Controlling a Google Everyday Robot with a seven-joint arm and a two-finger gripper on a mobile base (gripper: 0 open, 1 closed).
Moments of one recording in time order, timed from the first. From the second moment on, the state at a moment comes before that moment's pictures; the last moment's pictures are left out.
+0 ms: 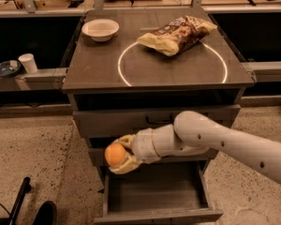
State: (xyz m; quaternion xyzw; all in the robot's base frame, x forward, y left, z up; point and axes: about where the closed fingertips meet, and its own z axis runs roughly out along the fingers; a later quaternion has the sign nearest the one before) arm 0.472 0.074 0.660 -0.62 0.59 0.34 0.39
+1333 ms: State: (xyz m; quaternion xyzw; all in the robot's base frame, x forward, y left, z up) arm 0.493 0.041 0.491 -0.63 0.64 0.22 0.38
